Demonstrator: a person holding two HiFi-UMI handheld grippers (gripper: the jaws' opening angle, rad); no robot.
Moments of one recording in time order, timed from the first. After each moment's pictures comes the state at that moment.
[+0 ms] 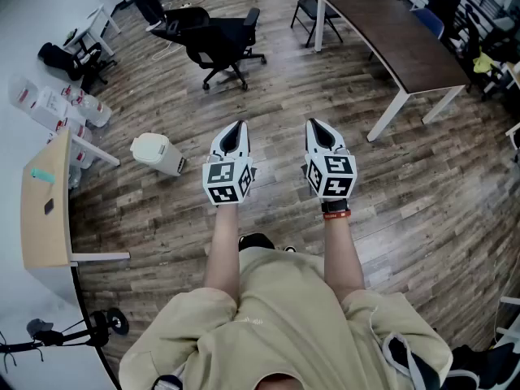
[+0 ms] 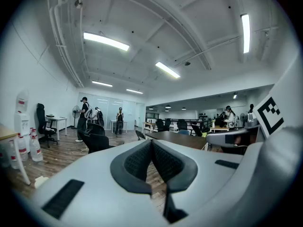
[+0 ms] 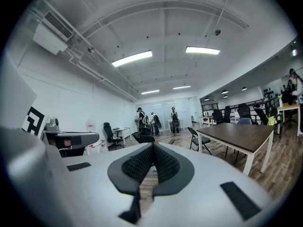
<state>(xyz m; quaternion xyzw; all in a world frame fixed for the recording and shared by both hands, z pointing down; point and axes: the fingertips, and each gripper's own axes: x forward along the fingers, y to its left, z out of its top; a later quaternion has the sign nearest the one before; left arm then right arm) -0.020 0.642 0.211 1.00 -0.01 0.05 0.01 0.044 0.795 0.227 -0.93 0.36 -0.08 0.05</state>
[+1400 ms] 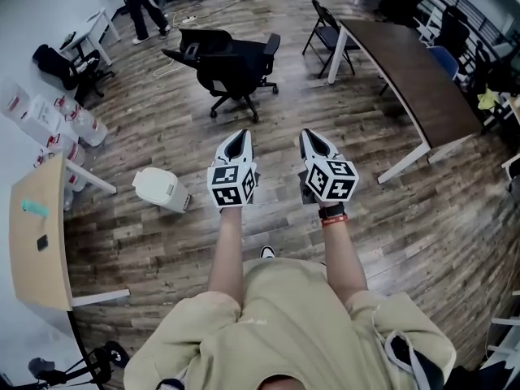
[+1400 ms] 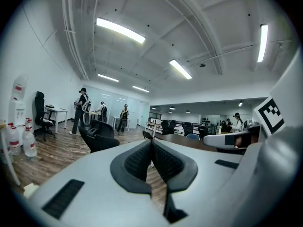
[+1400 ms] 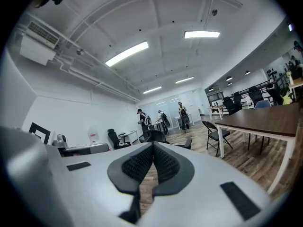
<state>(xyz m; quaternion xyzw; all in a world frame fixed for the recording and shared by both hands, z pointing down) 0.166 0.355 0.211 1.00 0.00 0.05 0.07 0.221 0.494 0.215 -0.91 0.39 -0.11 0.11</state>
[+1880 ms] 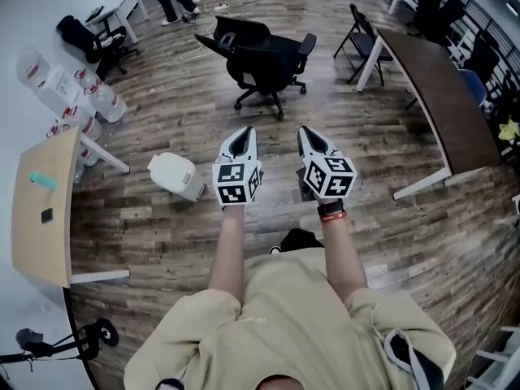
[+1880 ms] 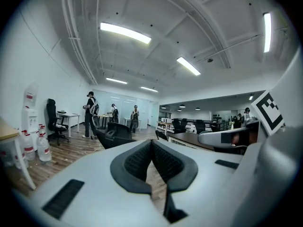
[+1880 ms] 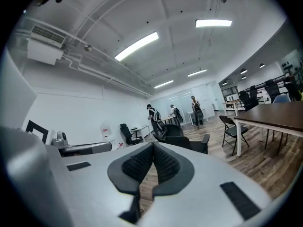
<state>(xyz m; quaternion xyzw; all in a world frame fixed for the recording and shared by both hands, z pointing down) 0.159 0.253 0.222 0.99 -0.07 0.06 0.05 0.225 0.364 0.227 -0.87 0.46 -0.13 0.09</state>
